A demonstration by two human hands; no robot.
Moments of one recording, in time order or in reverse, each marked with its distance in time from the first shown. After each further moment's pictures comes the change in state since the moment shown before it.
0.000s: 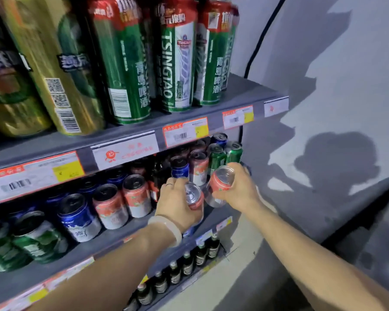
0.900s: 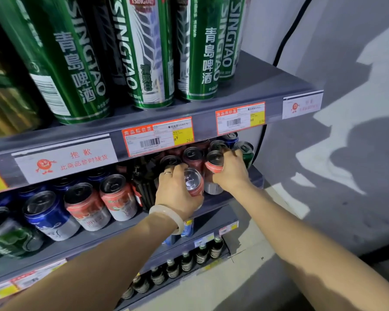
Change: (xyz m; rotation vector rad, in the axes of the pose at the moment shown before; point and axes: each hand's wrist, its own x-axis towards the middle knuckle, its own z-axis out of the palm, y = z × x) left_hand 0.071 0.020 0.050 0.010 0.099 -0.231; right_hand 0.117 0.020 0.021 -0.312 -0.158 -0.044
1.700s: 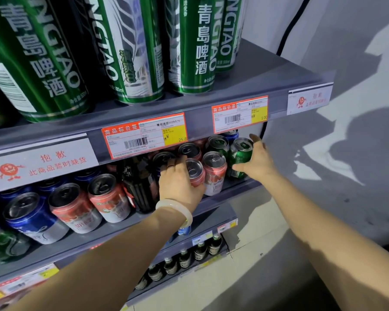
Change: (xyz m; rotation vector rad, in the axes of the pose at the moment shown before) left_hand 0.024 0.012 0.020 0.133 0.019 -0.054; right_hand 0.039 0.059 -0.025 0.271 -0.007 0.060
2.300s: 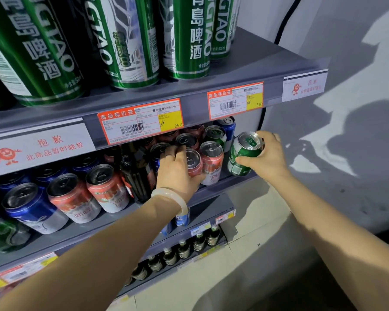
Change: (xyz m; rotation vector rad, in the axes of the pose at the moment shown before) left_hand -0.002 -0.005 -0.001 0.044 -0.046 0.090; right_hand -0.034 0.009 -0.016 0.107 0.205 -0.118
